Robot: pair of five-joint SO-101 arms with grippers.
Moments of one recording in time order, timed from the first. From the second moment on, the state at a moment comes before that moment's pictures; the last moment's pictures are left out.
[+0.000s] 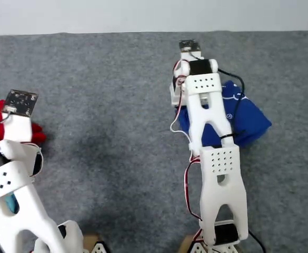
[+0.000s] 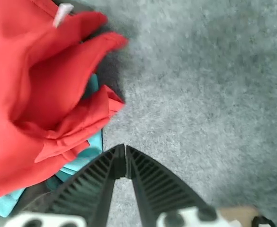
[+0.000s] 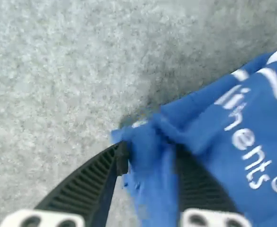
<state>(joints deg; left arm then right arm) -33.0 -37.0 29.4 93.1 -29.8 -12.7 56.6 -64.7 95.9 -3.6</state>
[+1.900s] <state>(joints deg) -33.0 -37.0 29.7 93.1 -25.7 0.5 28.7 -39.6 100.5 -30.8</state>
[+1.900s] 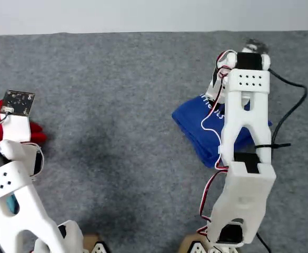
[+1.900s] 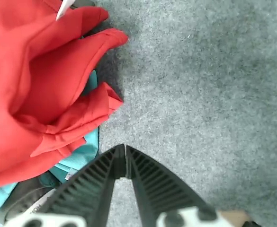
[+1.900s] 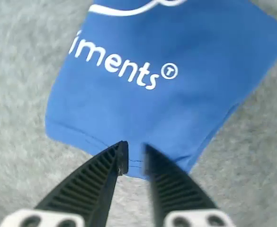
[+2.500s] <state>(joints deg) -33.0 -37.0 29.8 89.7 -24.8 1.2 47.8 -39.6 94.4 -47.2</state>
